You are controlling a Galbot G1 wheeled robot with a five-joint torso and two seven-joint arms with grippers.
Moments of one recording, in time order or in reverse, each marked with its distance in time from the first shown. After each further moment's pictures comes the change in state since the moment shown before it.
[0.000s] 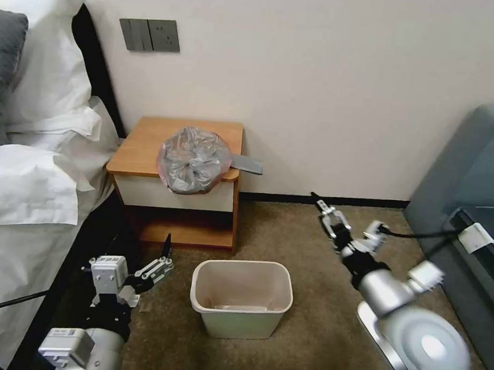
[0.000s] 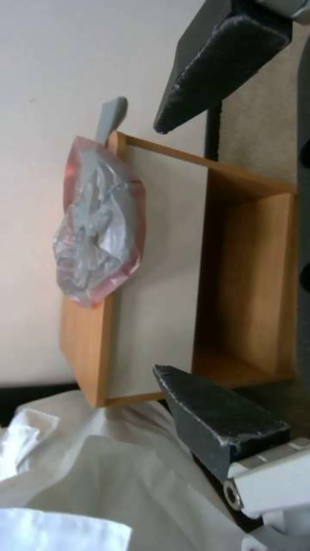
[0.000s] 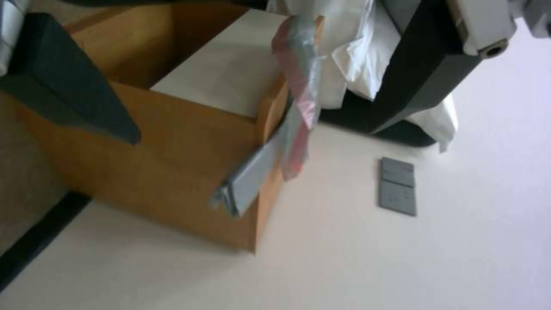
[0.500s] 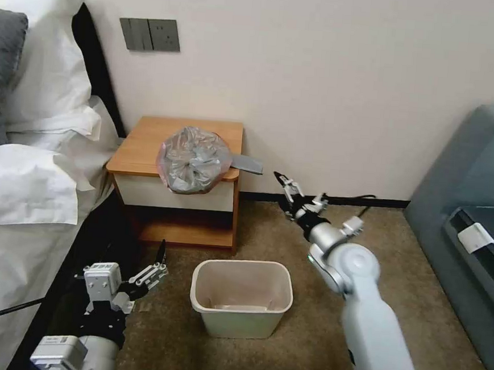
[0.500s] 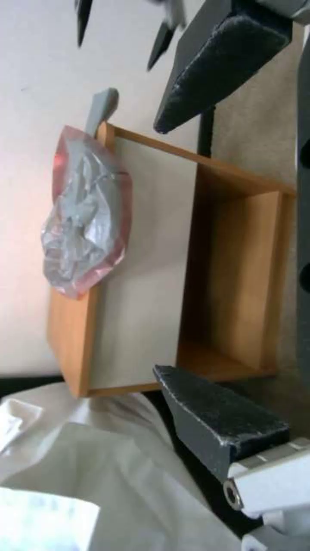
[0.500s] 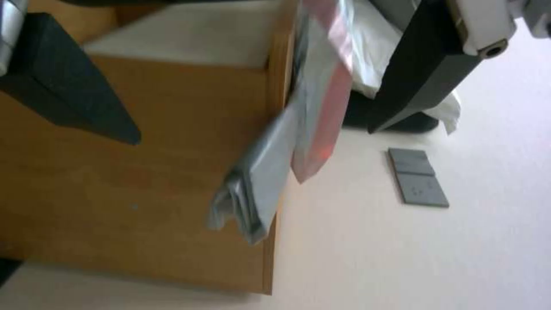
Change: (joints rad) left arm 0.043 -0.003 -0.009 0.002 -0.025 -0.023 -0.012; right arm 0.392 0.077 -0.152 -0.528 0.112 0.022 -0.092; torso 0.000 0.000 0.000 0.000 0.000
